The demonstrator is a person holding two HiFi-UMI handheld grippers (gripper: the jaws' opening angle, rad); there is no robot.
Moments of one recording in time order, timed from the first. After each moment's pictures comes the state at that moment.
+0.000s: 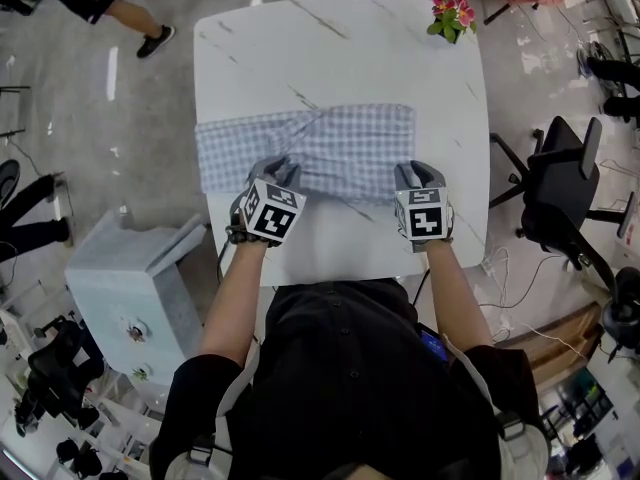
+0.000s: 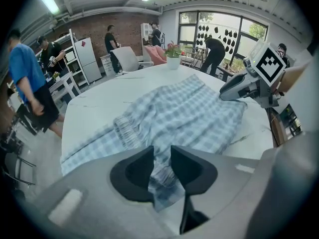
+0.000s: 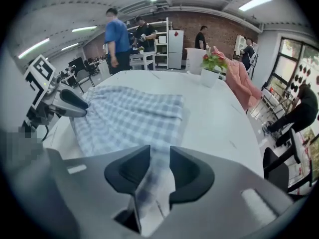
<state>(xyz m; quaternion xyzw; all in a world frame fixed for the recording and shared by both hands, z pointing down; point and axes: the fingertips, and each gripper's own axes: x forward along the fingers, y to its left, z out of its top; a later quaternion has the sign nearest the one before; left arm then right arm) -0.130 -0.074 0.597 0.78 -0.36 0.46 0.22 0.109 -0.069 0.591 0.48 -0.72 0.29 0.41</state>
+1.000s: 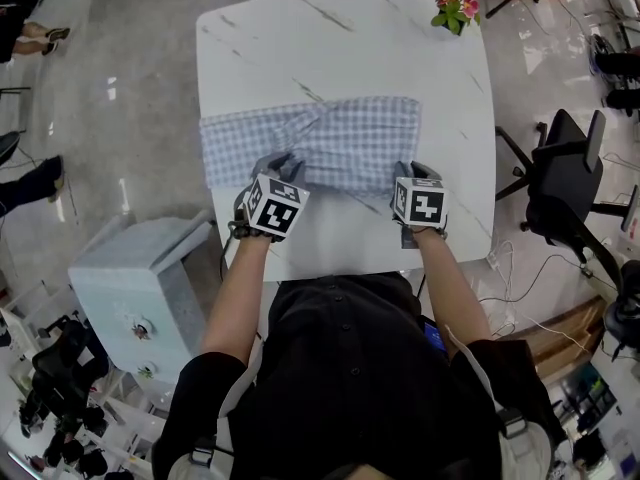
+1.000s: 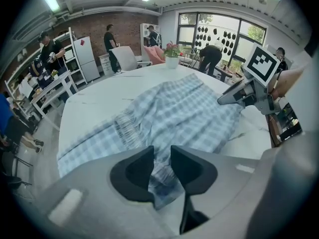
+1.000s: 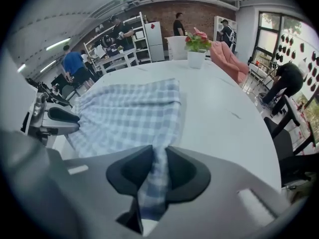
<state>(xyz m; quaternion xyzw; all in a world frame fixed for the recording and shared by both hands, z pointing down) -0.133 -0.068 0.601 0.79 -0.36 0.45 0.23 0.103 -0.054 0.608 0.53 -0.65 0.39 0.37</state>
